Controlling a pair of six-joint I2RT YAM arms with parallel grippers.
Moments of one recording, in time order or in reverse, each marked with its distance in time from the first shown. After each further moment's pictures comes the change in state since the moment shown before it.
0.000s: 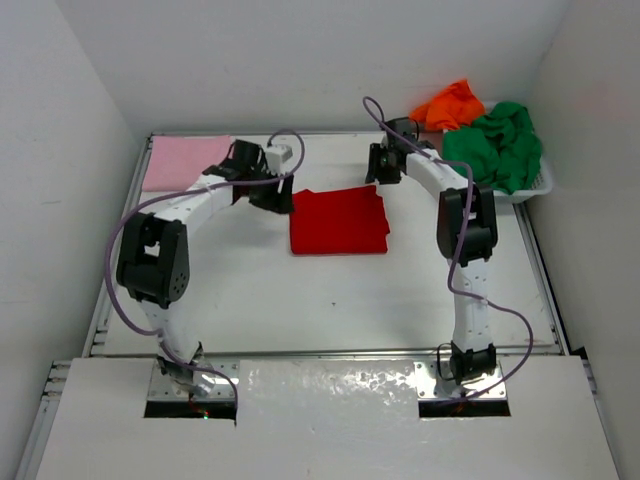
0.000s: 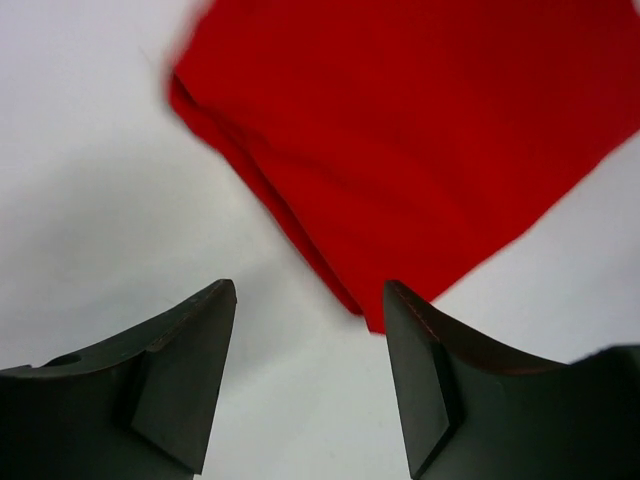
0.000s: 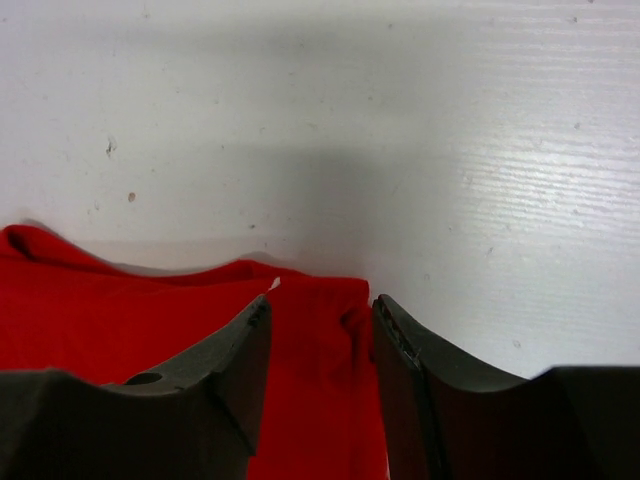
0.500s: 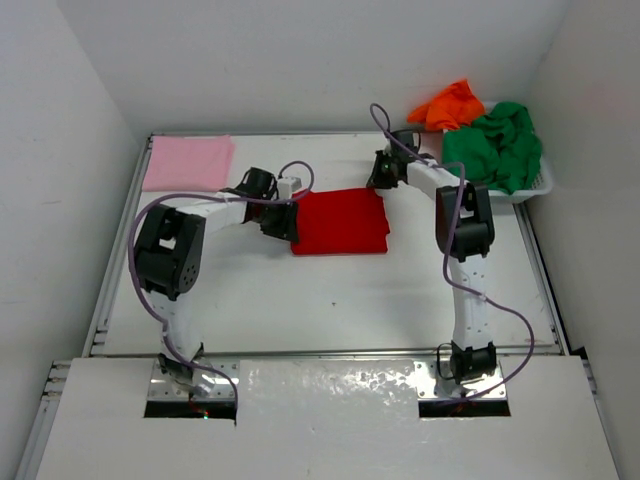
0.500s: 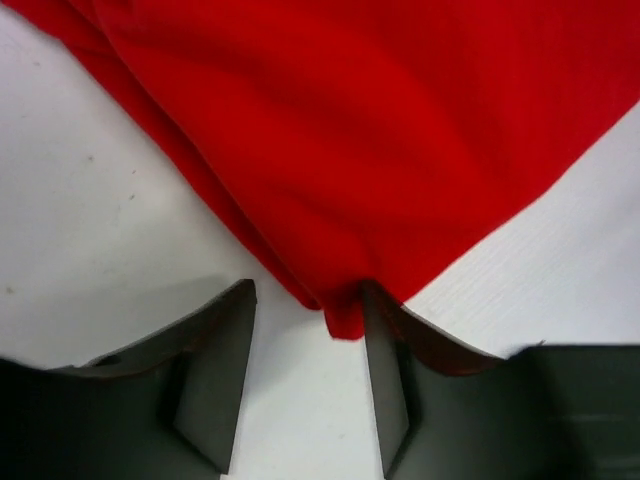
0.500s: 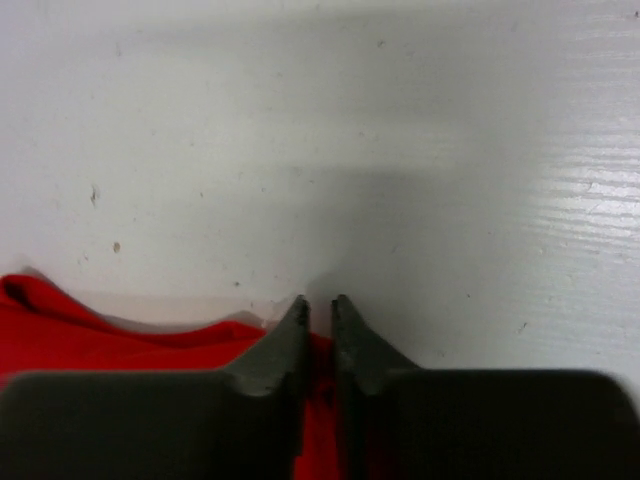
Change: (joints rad) left arm -0.049 0.077 -0.192 0.084 0.072 -0.077; right arm -0.027 0.091 -0.040 0.172 -0.098 0.084
